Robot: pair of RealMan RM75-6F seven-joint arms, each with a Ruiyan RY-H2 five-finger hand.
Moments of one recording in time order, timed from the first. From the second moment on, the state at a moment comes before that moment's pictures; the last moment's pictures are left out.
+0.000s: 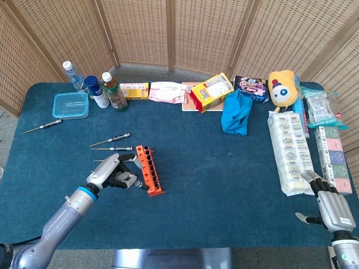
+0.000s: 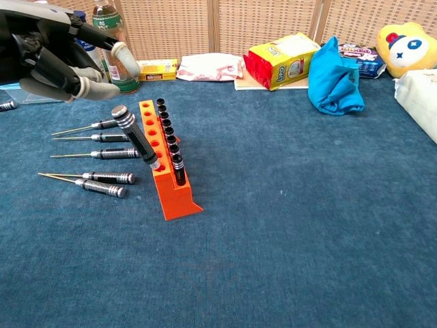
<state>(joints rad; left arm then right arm) -0.76 -1.12 -0.20 -2.22 0.71 1.00 -0.07 0.10 -0.98 0.02 -1.84 -1.36 1.30 -0.01</state>
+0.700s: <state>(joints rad) -0.81 -1.18 -0.22 -2.24 0.59 1.06 0.05 0.10 -0.97 0.02 -1.84 -1.36 1.30 0.00</state>
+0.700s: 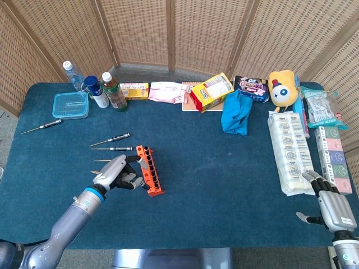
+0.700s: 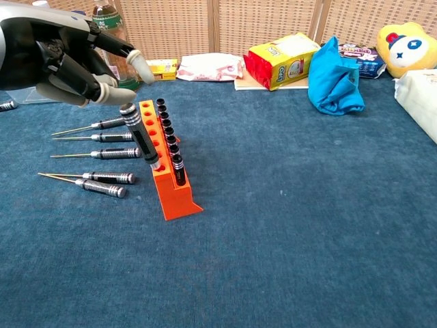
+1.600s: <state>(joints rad) -0.81 -1.19 -0.24 -2.26 0.57 1.07 0.07 0.10 -0.97 0.02 -1.84 -1.36 1.30 0.00</state>
